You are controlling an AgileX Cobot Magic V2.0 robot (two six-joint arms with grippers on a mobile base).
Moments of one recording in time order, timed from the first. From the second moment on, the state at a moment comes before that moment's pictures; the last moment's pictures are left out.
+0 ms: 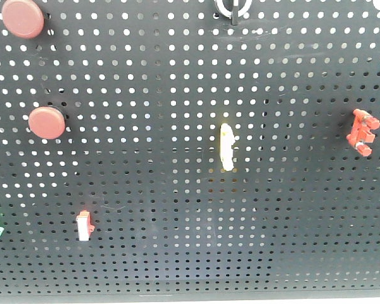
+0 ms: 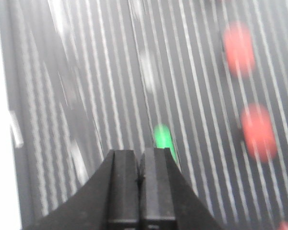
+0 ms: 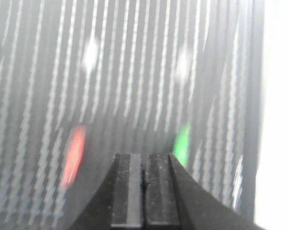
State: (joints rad) left arm -0.01 0.17 -0.64 0.12 0.05 0.04; right arm -0.01 0.28 -0.64 -0.29 -0.01 0.15
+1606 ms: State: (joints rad) left arm -0.41 1.09 -1.20 0.15 -0.06 0.04; right arm -0.01 0.64 -0.79 -0.30 -0.07 0.14
